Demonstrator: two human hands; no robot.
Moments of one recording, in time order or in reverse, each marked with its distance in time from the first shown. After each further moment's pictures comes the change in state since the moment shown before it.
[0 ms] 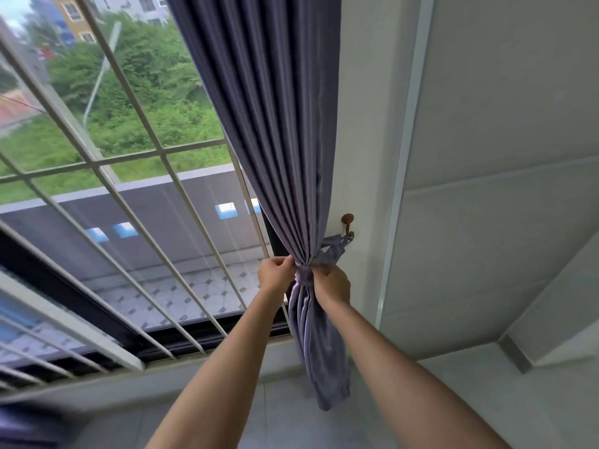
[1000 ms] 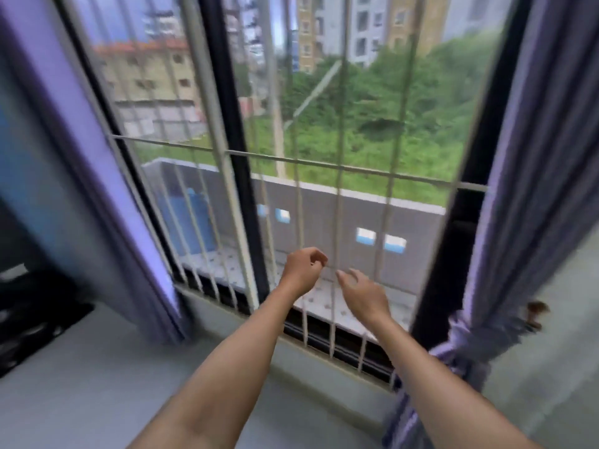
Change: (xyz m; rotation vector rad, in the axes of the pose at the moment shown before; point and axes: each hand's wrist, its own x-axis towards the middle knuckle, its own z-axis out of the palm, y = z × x) left_hand -0.076 -0.003 -0.285 0.364 0.372 0.239; right_hand -0.132 -0.134 0.135 -0.352 -0.476 -0.619
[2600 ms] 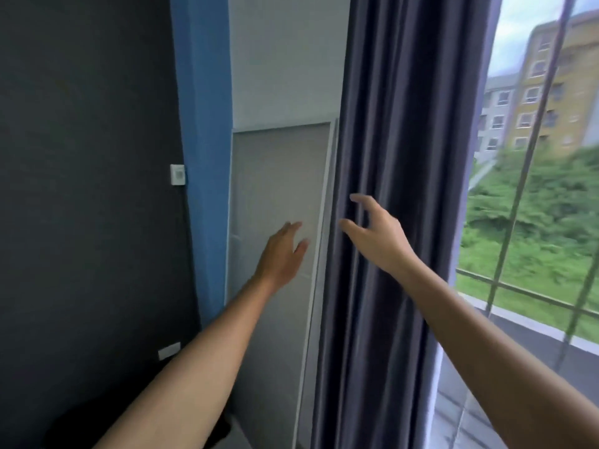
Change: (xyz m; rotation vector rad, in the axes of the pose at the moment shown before) left_hand 0.322 -0.574 -0.861 0.265 0.575 0.126; right_hand 0.286 -0.870 0.538 0.155 0.051 -0.733
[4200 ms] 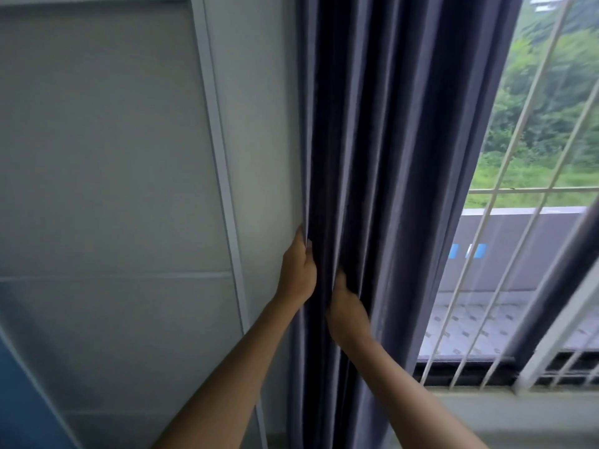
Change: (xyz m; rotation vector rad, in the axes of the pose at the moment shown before) left_hand 0.081 -0.103 0.174 -0.939 -0.562 0.324; right_hand 0.010 0.164 0.263 -0.618 0.302 0.831
